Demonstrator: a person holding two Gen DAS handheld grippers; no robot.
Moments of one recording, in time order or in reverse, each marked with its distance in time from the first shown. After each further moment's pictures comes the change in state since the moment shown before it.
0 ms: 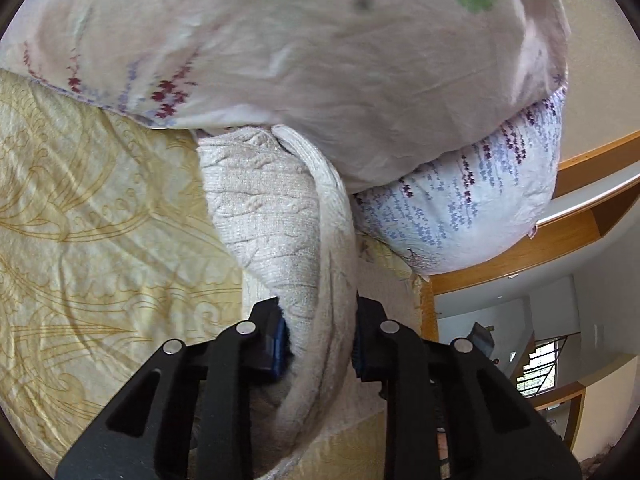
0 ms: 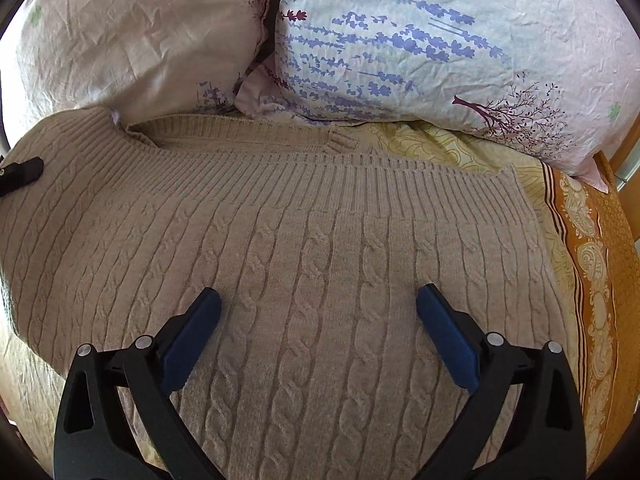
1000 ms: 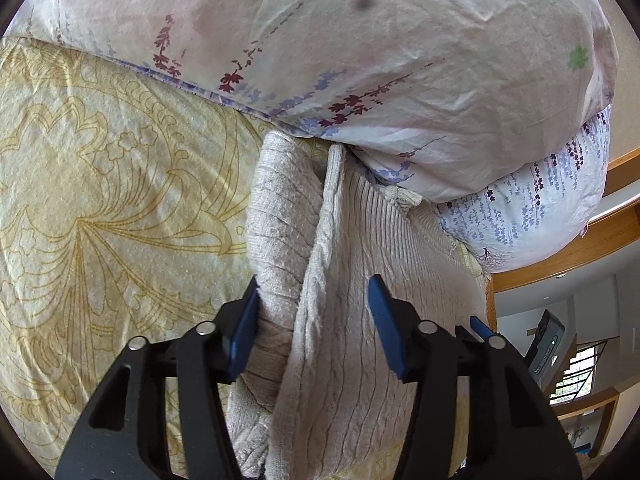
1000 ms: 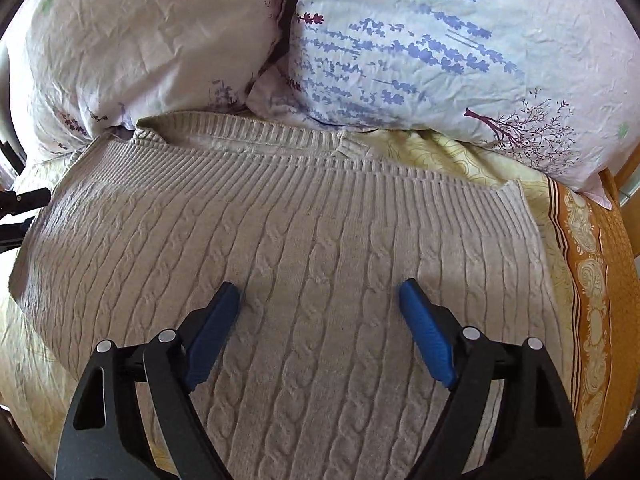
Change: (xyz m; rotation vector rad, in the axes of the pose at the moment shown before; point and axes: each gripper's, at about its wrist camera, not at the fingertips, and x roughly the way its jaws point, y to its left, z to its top) left arm -0.030 0.078 -0.001 0.000 0.001 0.210; right arm -0.007 0.011 0.002 -0.053 0.003 -0.020
